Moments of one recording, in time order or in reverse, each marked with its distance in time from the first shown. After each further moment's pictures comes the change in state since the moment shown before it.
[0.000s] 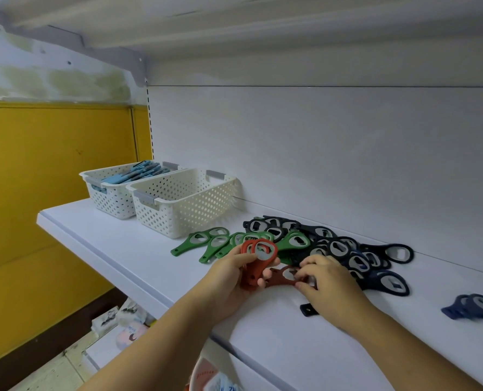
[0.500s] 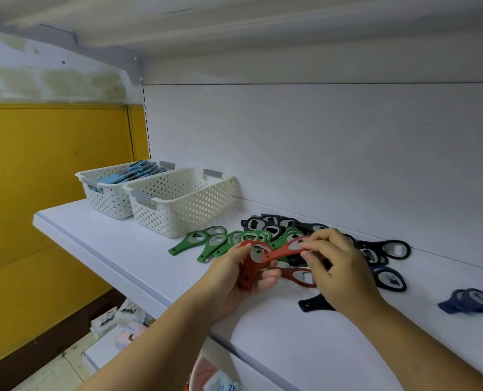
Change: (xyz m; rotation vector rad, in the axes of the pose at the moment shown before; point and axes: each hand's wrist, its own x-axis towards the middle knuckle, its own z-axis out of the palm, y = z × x) left_hand -0.001 0.001 0.004 0.008 0.029 -0.040; right_hand 0.001 -0.005 -0.019 0.206 0.477 -0.305
